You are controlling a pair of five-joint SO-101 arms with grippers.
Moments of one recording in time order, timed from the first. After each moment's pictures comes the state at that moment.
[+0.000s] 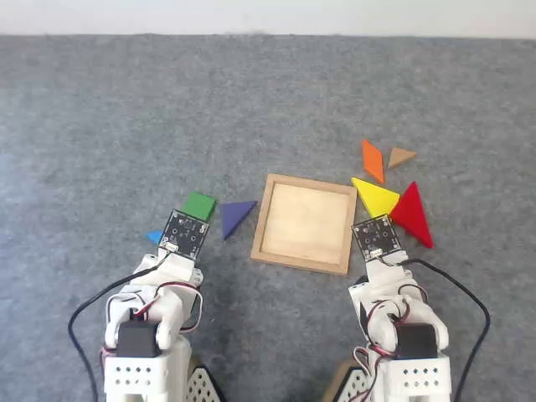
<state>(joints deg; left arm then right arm) -5.3 -103.1 96.7 72.6 -13.2 -7.1 -103.1 95.5 74.3 15.5</state>
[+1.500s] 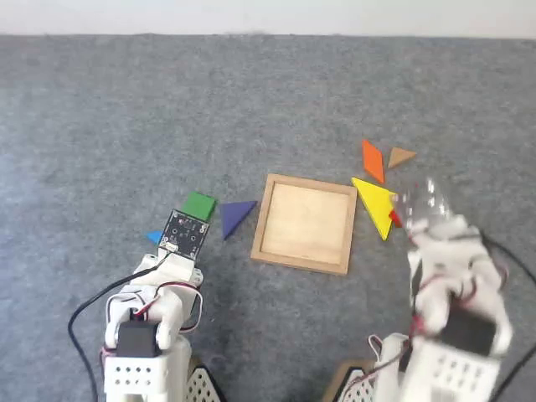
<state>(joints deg) -5.3 -103.1 96.7 72.6 -13.2 13.8 -74.3 55.0 71.4 42.8</state>
